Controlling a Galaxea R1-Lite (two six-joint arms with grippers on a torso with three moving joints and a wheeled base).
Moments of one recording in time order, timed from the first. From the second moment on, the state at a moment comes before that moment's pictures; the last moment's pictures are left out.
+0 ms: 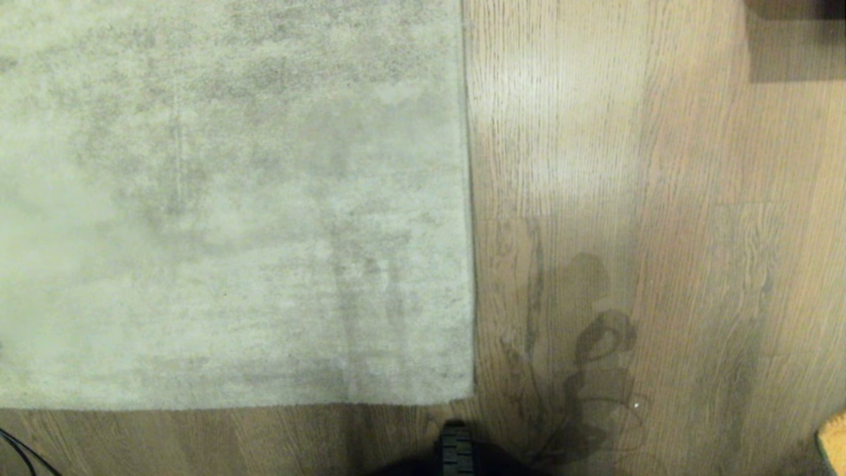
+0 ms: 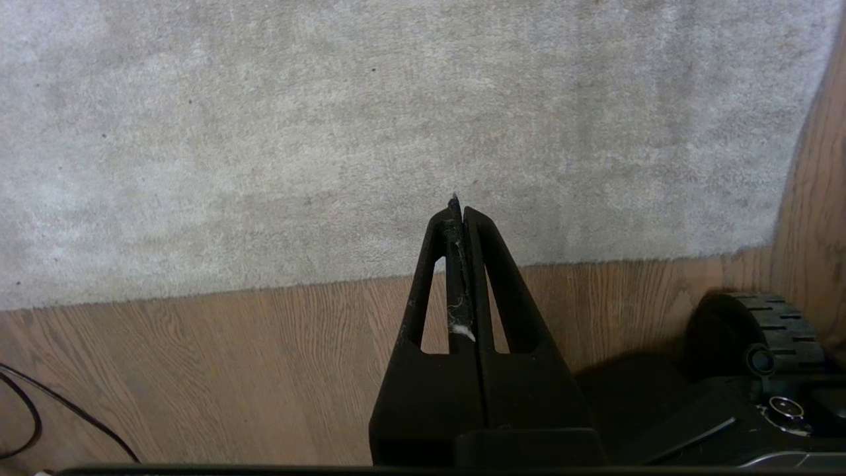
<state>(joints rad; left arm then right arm) 0.00 0.00 0.00 0.01 -0.01 0.04 0.01 0.00 0.00 -0.01 0.00 -0.02</state>
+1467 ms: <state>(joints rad) 0.00 0.00 0.00 0.00 -0.01 0.01 0.01 0.00 0.00 -0.01 0.00 -0.02</state>
